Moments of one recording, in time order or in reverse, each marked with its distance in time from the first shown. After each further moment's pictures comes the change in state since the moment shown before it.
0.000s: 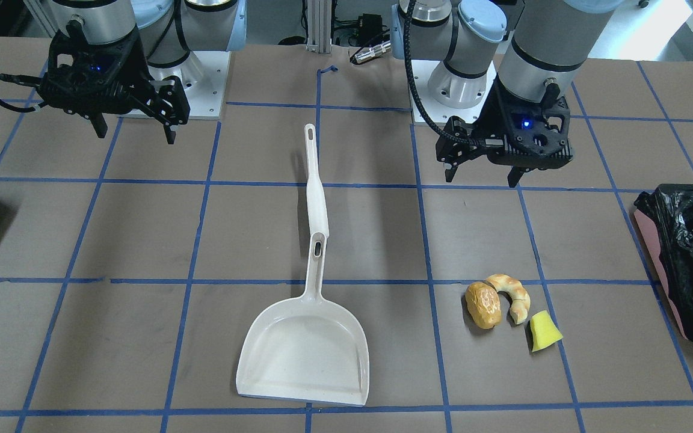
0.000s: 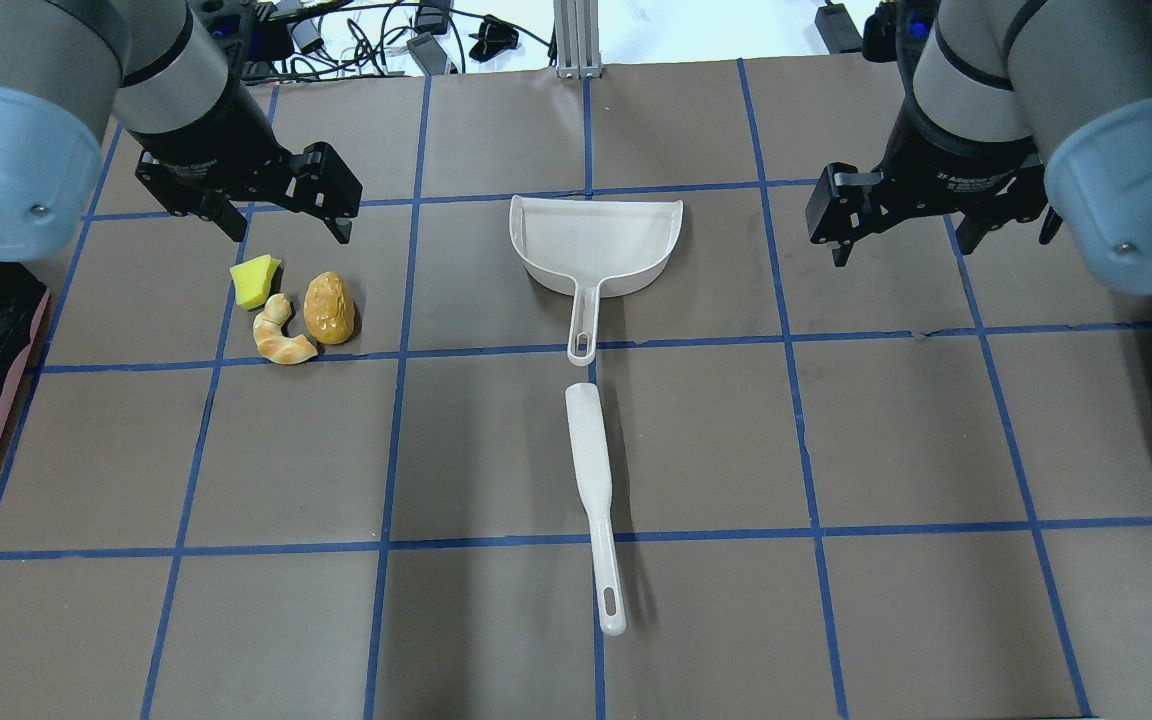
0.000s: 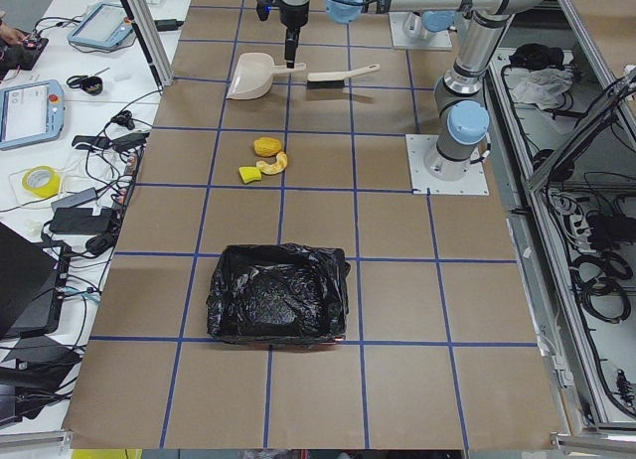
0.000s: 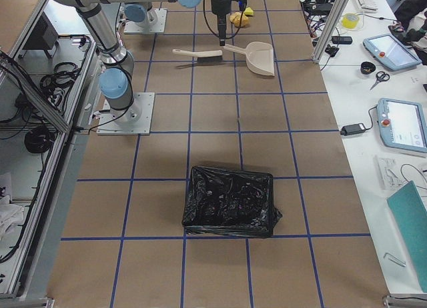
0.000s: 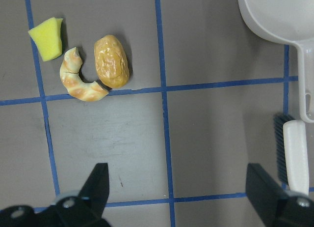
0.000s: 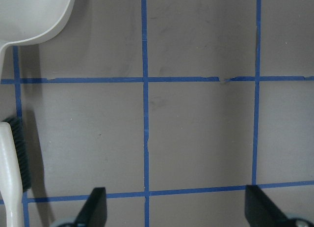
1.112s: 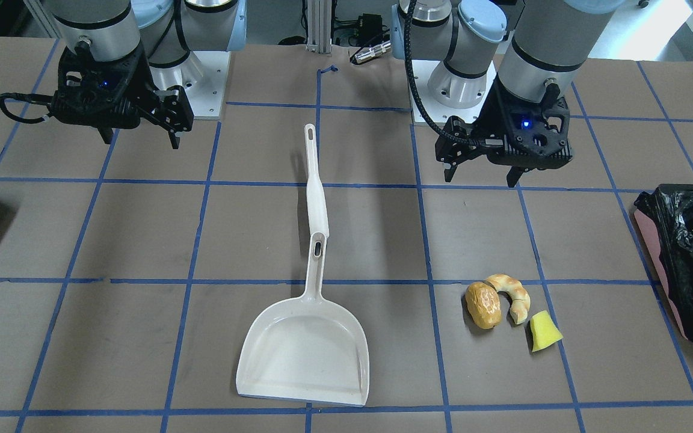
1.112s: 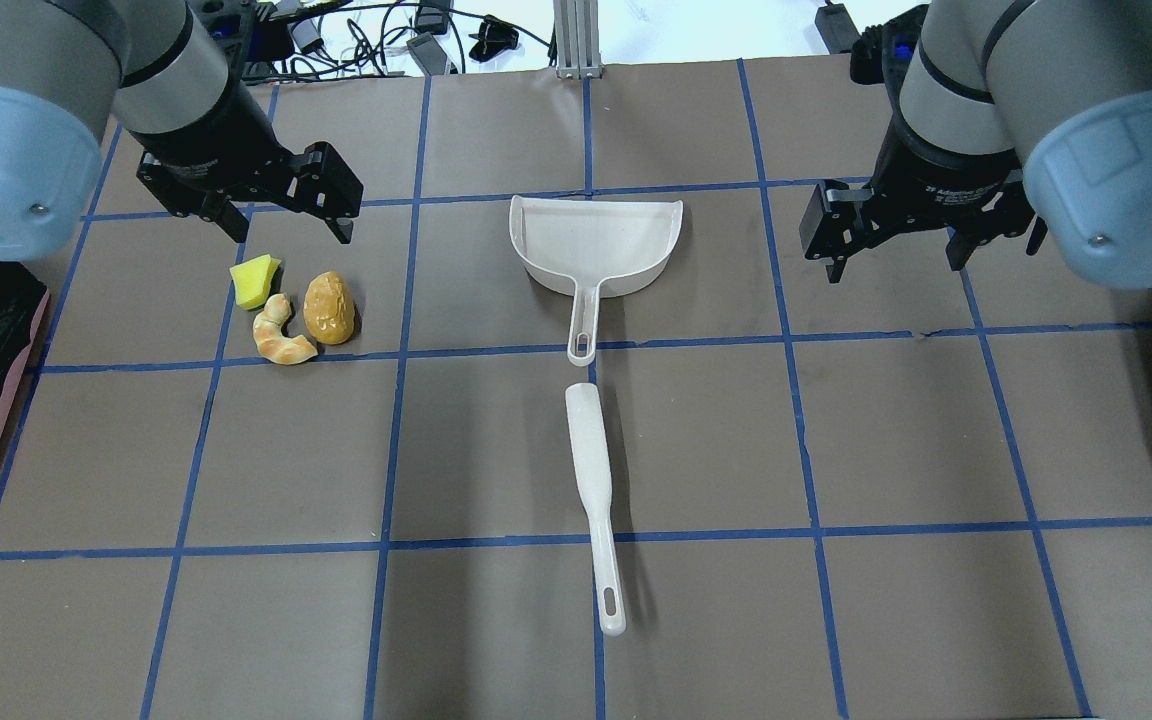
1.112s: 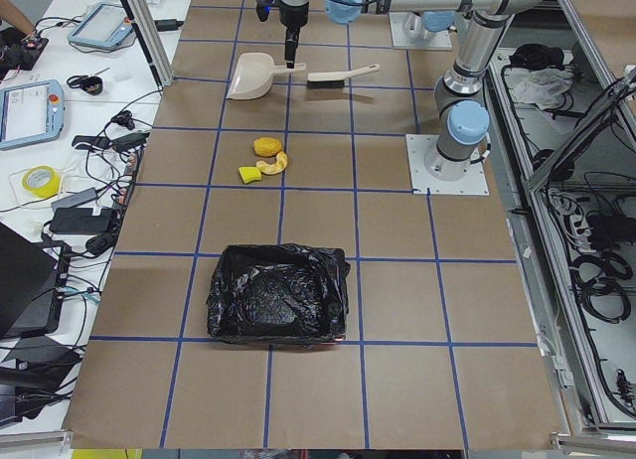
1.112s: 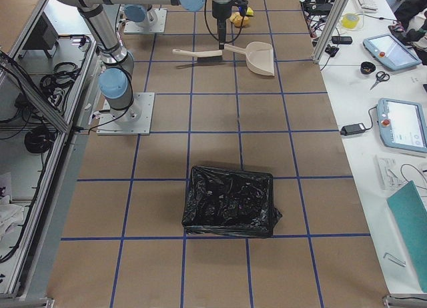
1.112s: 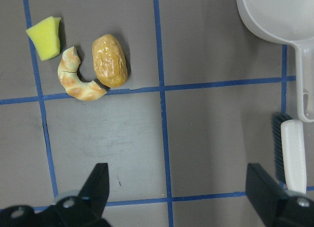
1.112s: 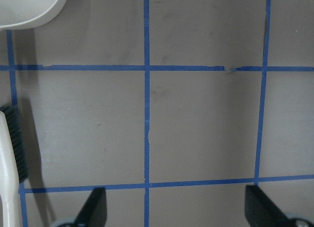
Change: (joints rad) left arm -0.002 0.002 0.001 -0.010 -0.006 -0.006; right arm -0.001 0.020 0.007 0.027 0.003 -0.006
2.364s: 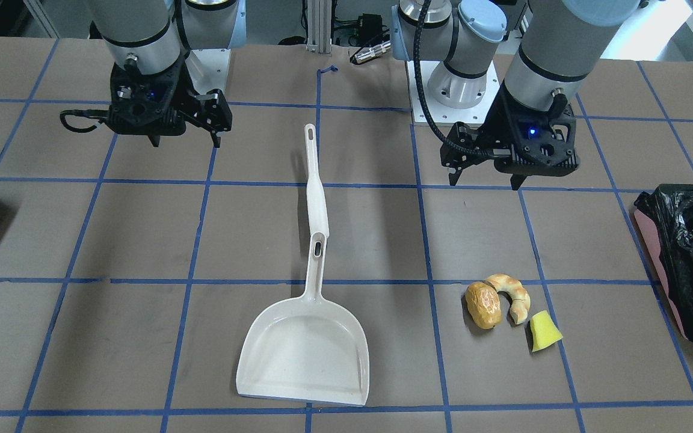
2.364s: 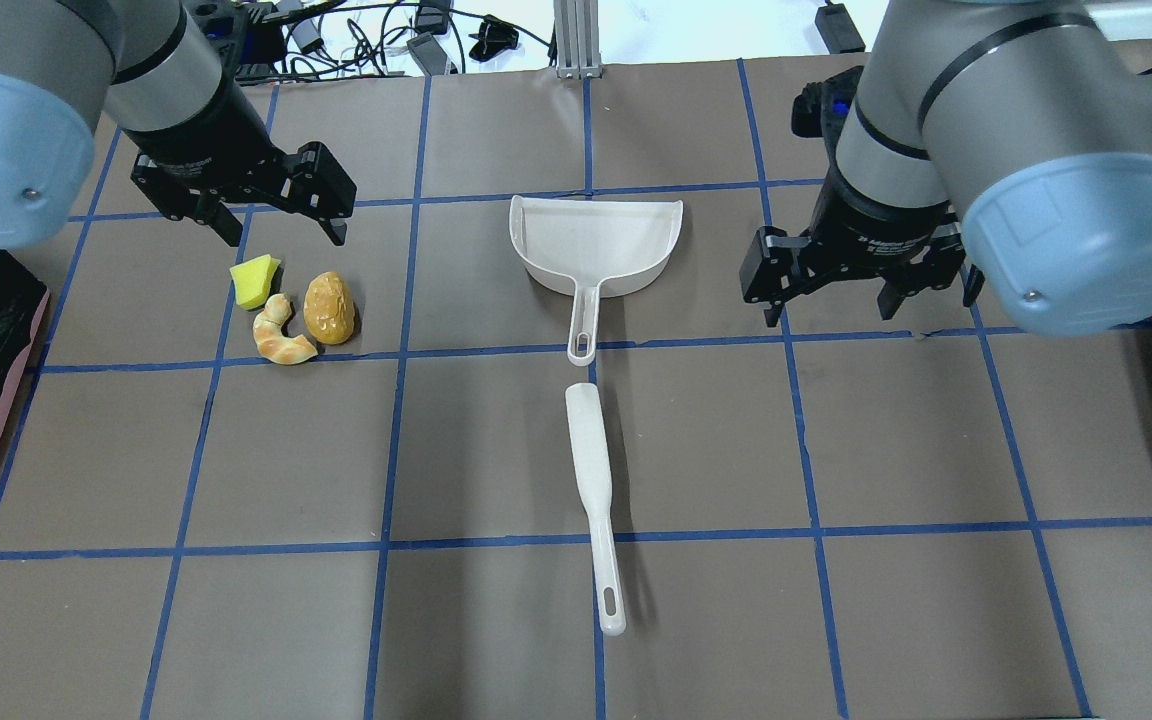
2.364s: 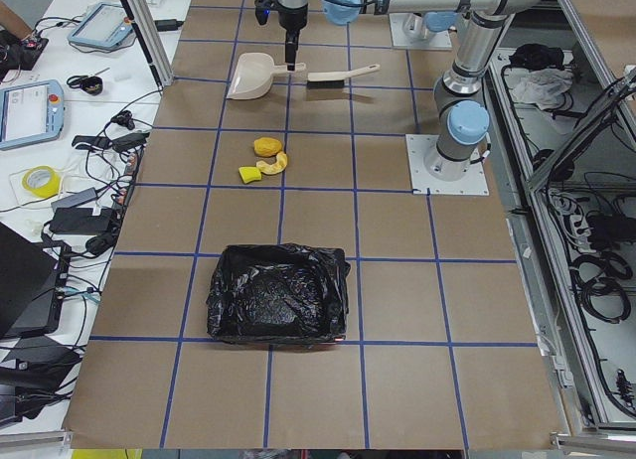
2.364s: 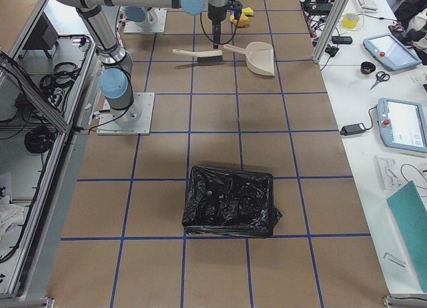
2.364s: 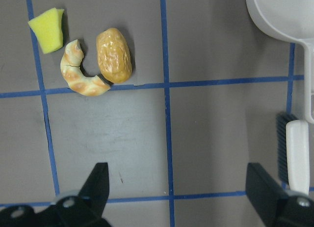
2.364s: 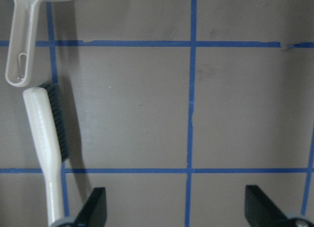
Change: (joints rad) left arm 0.023 -0.036 0.020 -0.001 0.000 0.001; right arm 0.091 0.017 0.058 -0.018 0.113 0.099
